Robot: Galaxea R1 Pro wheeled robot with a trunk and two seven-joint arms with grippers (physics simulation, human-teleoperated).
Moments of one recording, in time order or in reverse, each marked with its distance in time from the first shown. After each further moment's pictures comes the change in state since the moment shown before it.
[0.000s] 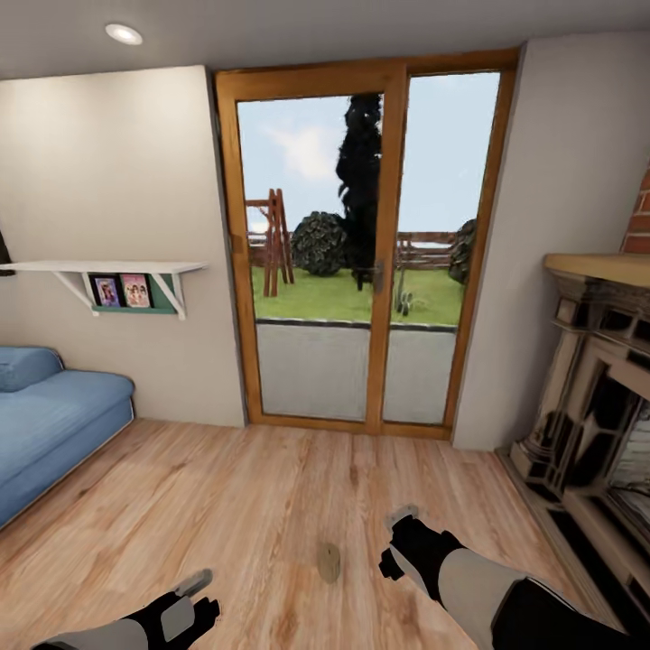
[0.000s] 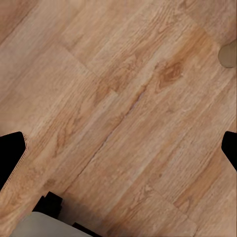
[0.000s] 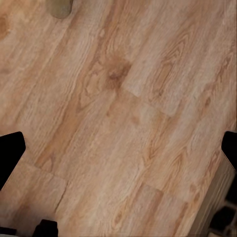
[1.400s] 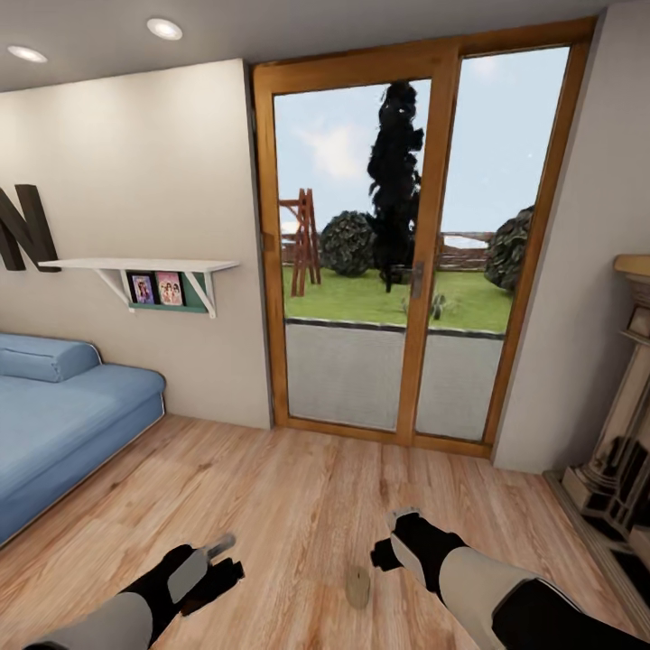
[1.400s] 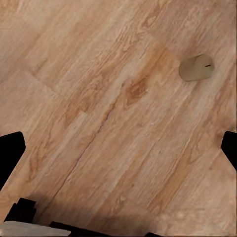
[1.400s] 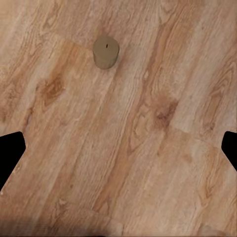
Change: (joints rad) left arm -0.003 0.022 -0.008 -0.261 -0.019 0.277 -0.009; right arm 0.000 -0.001 -0.218 -0.007 -0.030 -0.053 0.000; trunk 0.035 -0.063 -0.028
